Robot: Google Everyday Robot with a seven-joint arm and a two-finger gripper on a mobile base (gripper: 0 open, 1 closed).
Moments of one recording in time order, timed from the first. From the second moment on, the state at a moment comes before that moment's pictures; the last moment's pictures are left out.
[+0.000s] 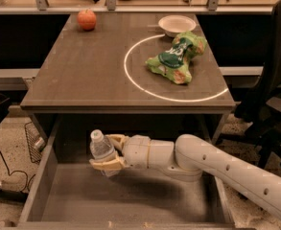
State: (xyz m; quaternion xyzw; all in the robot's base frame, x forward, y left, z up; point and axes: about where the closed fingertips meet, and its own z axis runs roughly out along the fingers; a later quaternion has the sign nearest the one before) arm 0.473 0.111 0.710 -0.48 0.55 0.41 0.54
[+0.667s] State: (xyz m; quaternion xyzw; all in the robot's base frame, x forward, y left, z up) arm 0.465 0.115 0.692 -0.47 0.54 0.43 0.55
